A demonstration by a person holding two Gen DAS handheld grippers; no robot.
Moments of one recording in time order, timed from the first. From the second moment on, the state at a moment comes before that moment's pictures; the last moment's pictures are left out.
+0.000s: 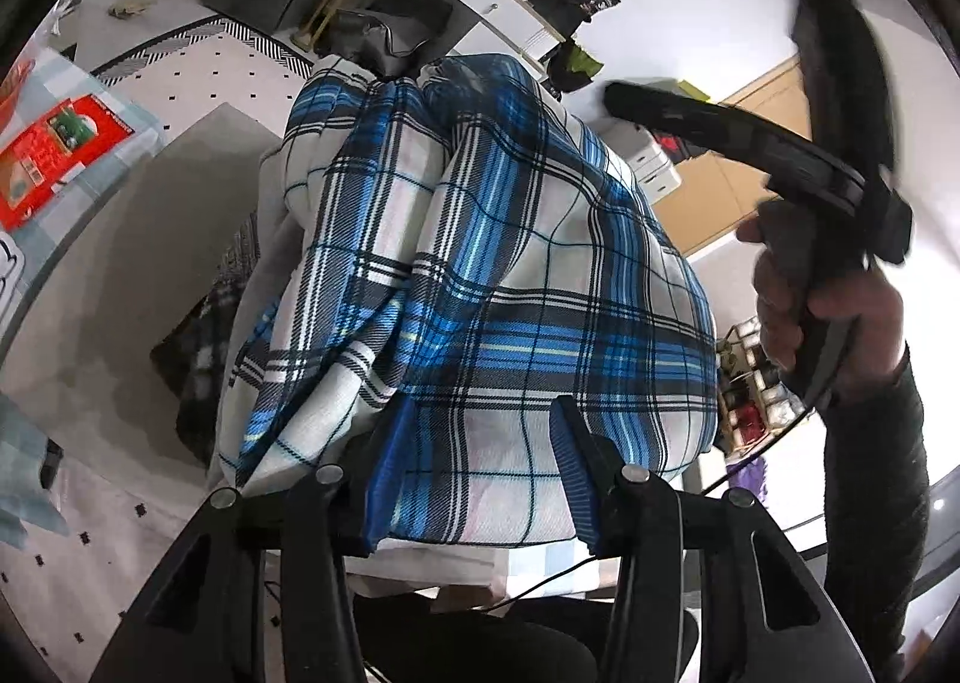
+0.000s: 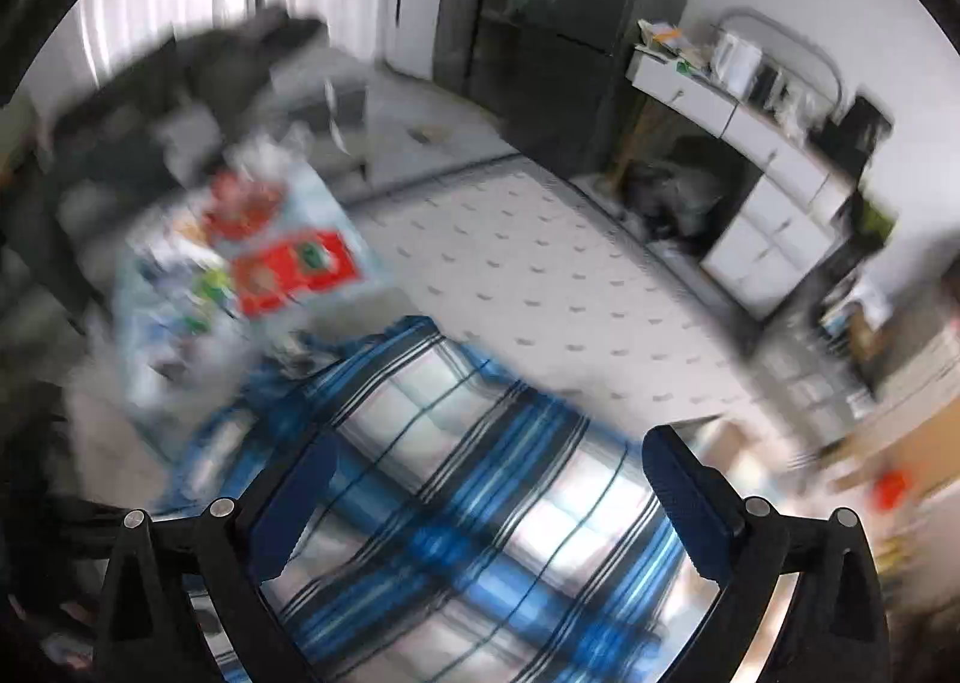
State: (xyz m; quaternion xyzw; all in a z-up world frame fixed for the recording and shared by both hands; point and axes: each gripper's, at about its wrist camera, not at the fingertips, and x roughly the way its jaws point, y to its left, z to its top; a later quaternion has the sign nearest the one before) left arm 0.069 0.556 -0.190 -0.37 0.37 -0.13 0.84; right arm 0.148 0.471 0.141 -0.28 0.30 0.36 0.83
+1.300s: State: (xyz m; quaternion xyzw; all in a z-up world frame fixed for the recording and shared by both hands) left arm 0.078 0.574 -0.191 -0.40 0.38 -0.08 0.83; right arm 0.078 0.339 0.083 -0.12 0.37 0.49 0.78
